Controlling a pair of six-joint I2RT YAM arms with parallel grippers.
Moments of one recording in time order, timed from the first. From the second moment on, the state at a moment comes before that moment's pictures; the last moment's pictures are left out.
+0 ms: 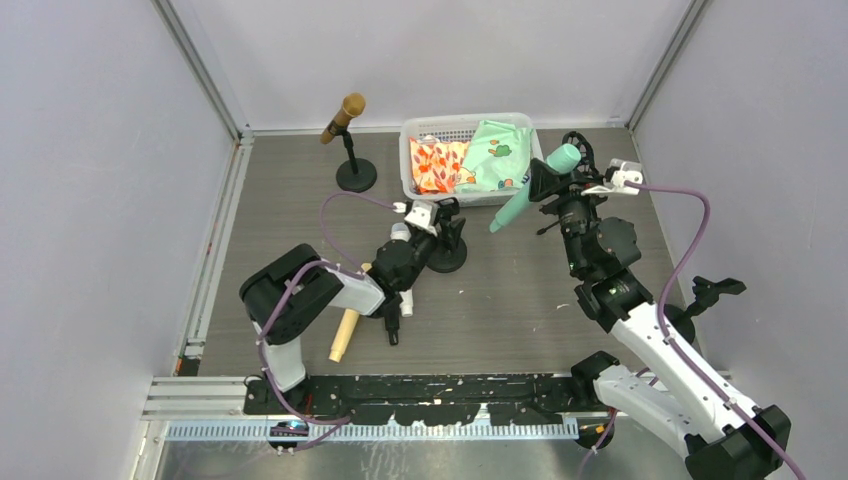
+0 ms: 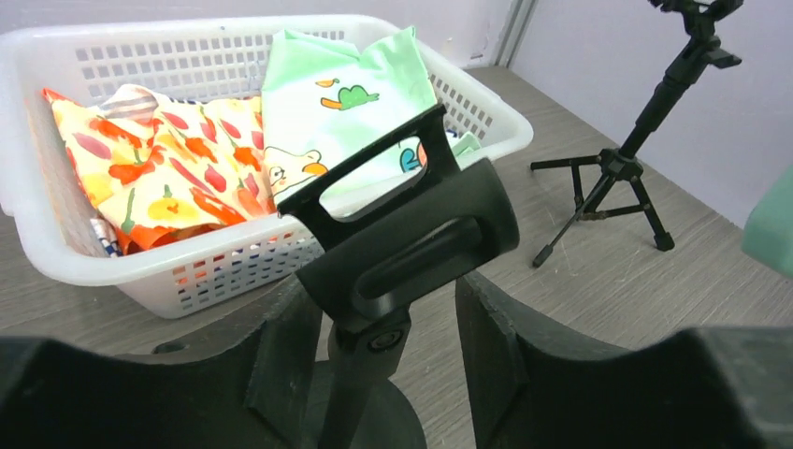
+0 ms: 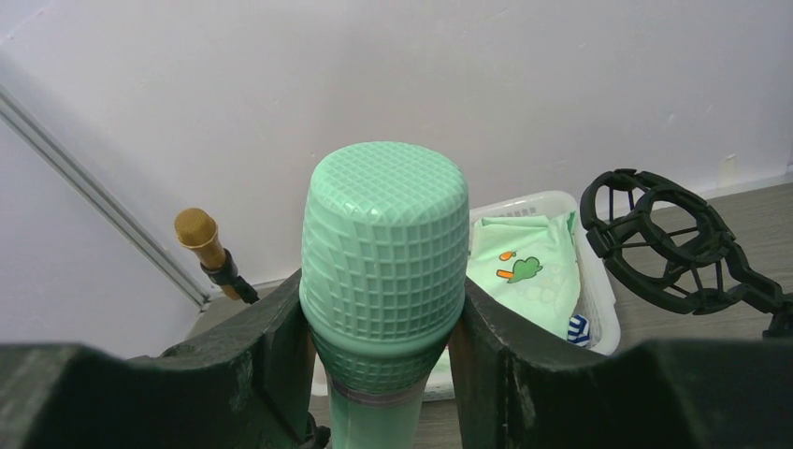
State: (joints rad) left arm -0.86 1.81 0.69 1.27 -0.30 -0.16; right arm 0.47 0.81 0.71 0.38 0.38 0.35
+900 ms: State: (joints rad) left arm -0.86 1.80 0.68 1.28 -0.10 -0.22; right arm 0.47 0.88 0.50 0.98 0.22 0.34
